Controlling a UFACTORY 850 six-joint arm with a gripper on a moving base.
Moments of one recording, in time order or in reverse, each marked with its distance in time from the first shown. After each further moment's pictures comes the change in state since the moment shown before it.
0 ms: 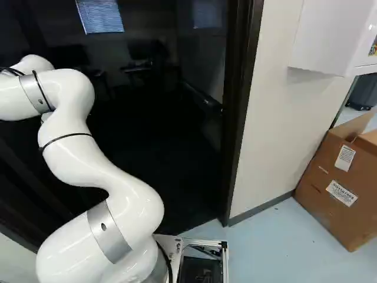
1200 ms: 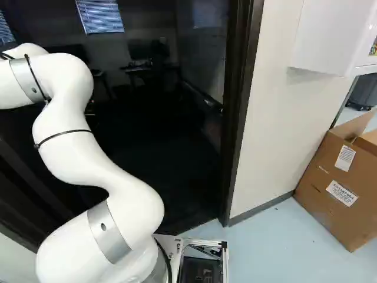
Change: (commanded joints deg) arm -1.6 9.5 13.7 5.8 0.0 0.0
